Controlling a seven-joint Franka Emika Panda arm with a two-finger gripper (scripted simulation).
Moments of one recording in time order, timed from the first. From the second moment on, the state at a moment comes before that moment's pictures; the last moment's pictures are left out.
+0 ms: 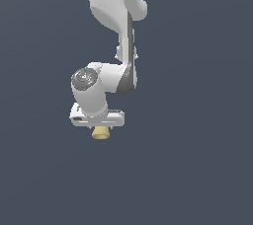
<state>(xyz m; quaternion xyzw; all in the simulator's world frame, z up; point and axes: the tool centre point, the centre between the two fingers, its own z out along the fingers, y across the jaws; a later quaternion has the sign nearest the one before) 0.051 -0.109 0.093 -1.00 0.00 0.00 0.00</state>
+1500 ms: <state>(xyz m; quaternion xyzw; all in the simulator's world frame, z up) 0.043 -0.171 0.397 -1.00 0.00 0.00 0.00</state>
